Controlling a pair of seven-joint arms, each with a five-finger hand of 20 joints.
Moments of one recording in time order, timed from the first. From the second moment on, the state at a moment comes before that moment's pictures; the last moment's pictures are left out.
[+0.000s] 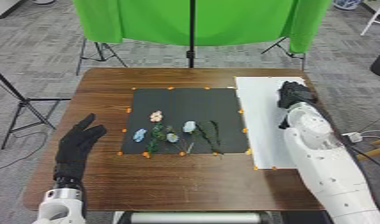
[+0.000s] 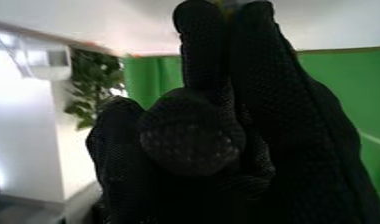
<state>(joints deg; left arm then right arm) 124.0 -68.9 -94.7 -113.7 53.8 10.0 15.9 -75.2 -64.6 76.1 -81.6 -152.4 -6.8 20.8</state>
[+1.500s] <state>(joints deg) 123.1 -68.9 -94.2 -113.5 53.9 9.5 15.7 -74.8 -59.9 54.4 -102.7 -132.6 -15.9 14.6</state>
